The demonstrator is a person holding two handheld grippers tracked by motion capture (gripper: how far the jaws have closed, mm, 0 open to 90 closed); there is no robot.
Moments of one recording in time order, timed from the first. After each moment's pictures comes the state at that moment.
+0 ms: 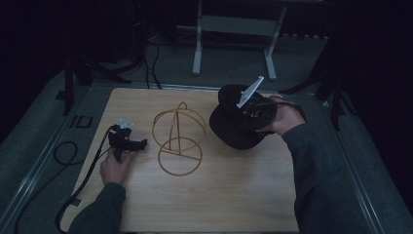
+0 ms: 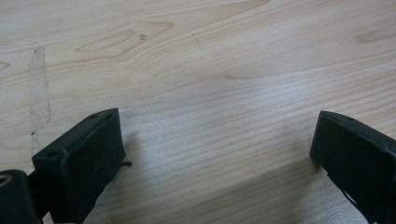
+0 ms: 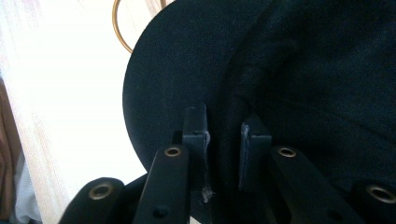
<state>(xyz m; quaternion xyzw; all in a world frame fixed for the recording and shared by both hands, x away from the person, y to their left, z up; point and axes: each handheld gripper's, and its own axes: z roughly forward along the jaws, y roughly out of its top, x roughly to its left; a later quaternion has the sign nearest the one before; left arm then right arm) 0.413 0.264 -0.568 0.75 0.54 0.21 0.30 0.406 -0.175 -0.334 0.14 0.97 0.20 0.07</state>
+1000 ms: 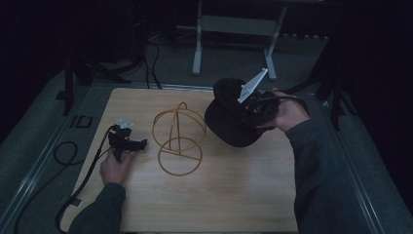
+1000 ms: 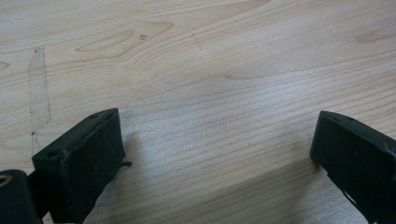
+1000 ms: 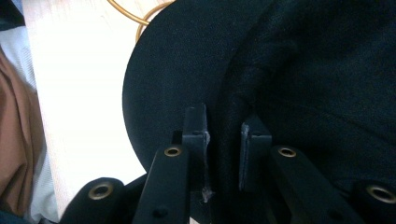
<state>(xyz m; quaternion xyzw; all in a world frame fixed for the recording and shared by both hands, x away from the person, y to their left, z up) 0.413 0.264 -0.568 0.75 0.54 0.21 0.30 0.393 -0.171 -0.302 0.10 0.97 0.23 0.07</state>
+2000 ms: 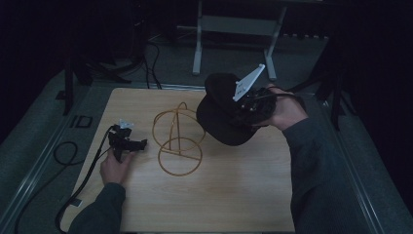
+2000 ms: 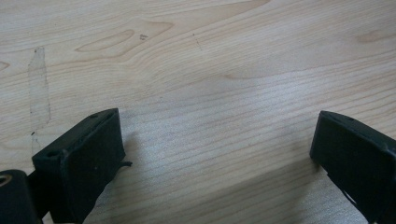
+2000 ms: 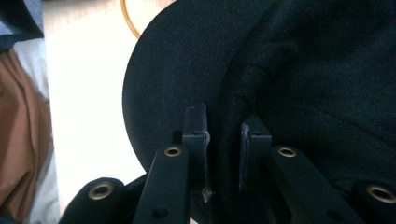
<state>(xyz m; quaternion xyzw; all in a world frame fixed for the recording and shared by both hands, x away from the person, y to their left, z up) 0.413 0.264 -0.568 0.75 0.54 0.21 0.30 0.381 -0.155 -0.283 0.07 0.96 0.25 0.08</state>
